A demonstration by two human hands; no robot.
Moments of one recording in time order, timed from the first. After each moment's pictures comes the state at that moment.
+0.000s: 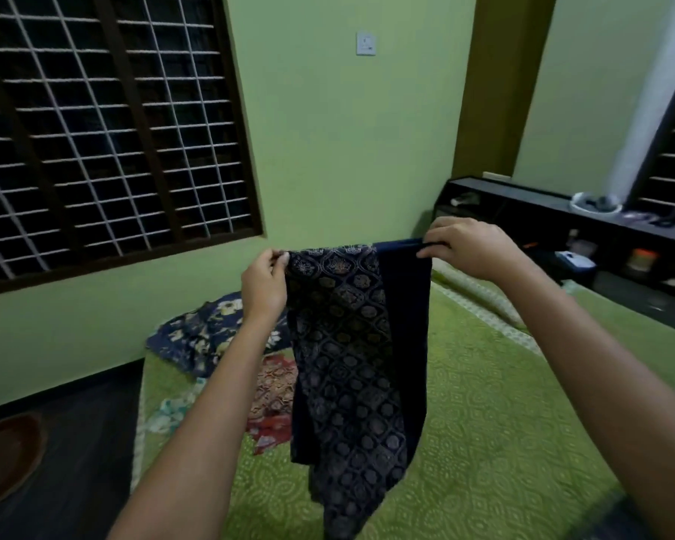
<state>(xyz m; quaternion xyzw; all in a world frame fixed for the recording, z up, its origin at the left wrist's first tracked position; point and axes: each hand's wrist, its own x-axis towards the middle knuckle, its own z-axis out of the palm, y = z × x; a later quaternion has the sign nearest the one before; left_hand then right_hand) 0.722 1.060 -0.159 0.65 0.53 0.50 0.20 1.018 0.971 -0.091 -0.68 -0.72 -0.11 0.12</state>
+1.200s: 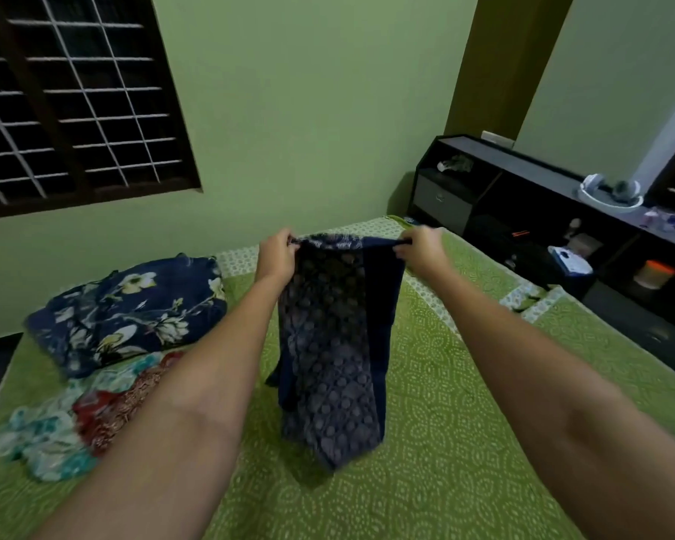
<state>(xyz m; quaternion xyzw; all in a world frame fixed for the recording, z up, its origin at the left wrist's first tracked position) 1.061 1.328 -0.253 0.70 0.59 0.35 0.21 1.302 1.263 -0.225 -0.76 -0.55 0.15 0.30</state>
